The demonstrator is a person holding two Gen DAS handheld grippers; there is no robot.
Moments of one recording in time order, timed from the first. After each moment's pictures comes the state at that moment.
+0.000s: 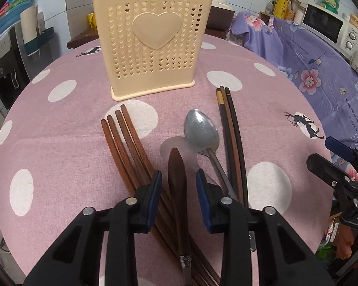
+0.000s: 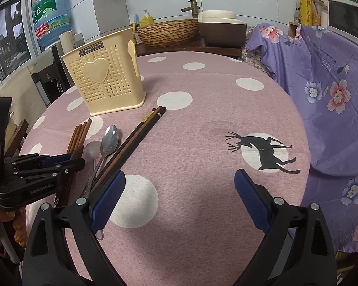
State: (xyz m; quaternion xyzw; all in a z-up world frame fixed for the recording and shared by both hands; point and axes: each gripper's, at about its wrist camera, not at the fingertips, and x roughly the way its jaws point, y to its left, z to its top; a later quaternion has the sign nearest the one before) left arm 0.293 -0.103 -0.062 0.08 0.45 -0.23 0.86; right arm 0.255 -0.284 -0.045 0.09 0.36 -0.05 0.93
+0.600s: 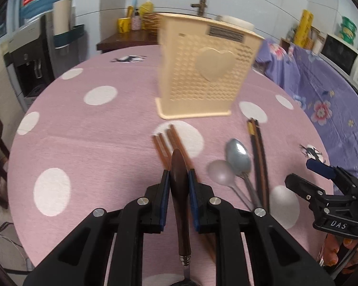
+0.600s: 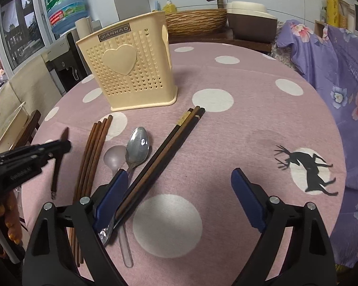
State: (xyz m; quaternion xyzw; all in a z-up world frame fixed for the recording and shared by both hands) left arm 0.306 -0.043 -0.036 0.02 0.42 -0.18 0.89; right arm 0.308 -0.252 -0.051 0.08 0.40 0.01 0.91
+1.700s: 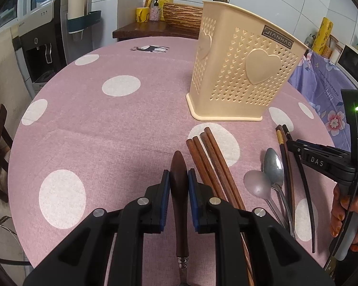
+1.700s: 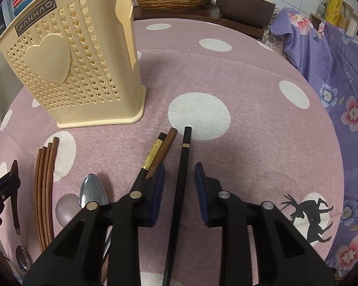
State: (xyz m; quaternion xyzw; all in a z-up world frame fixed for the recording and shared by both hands) left arm 0.336 -0.023 -0.053 0.00 0.44 -0.15 0.88; right arm 0.404 -0.261 -0.068 0.04 0.48 -0.07 0.87
